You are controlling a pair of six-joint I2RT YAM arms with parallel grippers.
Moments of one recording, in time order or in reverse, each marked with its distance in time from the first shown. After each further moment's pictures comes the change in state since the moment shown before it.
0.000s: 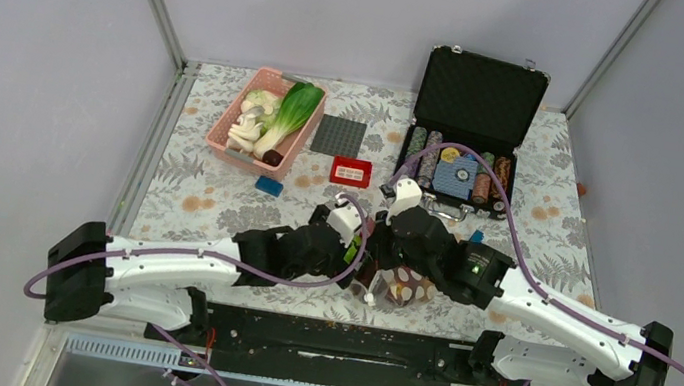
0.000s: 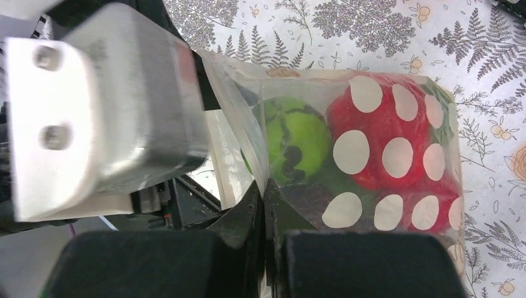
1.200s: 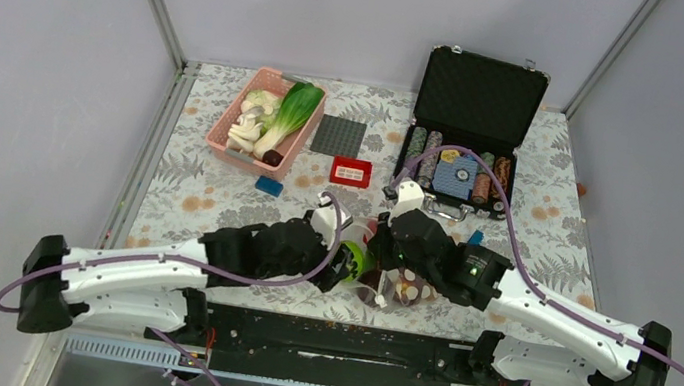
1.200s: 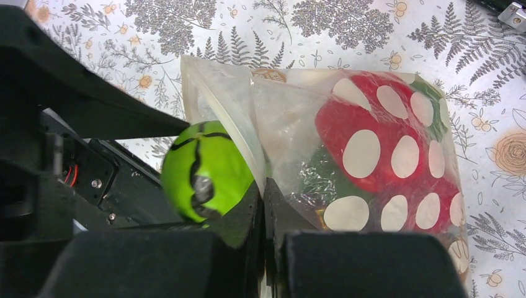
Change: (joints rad) left arm 0.001 -0.148 0.003 -0.146 0.114 -0.036; right arm 0.000 -0.007 -0.032 0.005 0.046 0.008
